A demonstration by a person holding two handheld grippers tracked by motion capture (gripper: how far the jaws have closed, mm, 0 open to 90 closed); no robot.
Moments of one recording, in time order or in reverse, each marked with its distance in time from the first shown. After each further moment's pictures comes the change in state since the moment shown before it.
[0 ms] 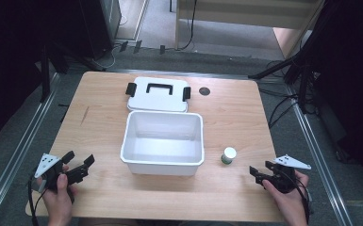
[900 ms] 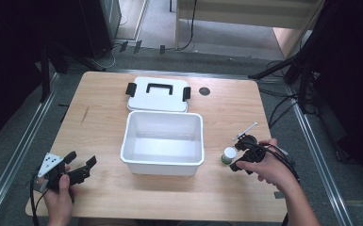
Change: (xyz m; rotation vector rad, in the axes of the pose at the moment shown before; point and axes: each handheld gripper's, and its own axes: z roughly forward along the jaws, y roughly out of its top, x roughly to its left) left arm -0.004 0.000 0.002 0.029 -0.014 0.039; right arm 0.070 0.102 0.042 0.630 0.028 -0.309
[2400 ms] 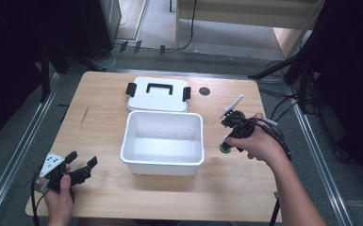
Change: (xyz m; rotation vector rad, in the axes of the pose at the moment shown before) left arm -0.002 0.000 0.001 0.008 -0.002 0.021; right arm 0.018 0.069 -0.055 0.036 0.006 -0.043
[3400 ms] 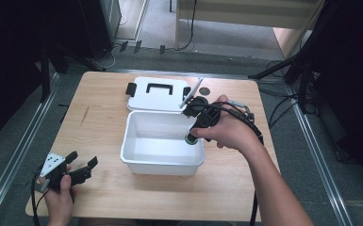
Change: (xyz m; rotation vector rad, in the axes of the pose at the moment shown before) left arm -0.001 0.000 0.000 0.007 -0.001 0.008; right arm 0.088 0.064 -0.053 -0.060 0.064 -0.219
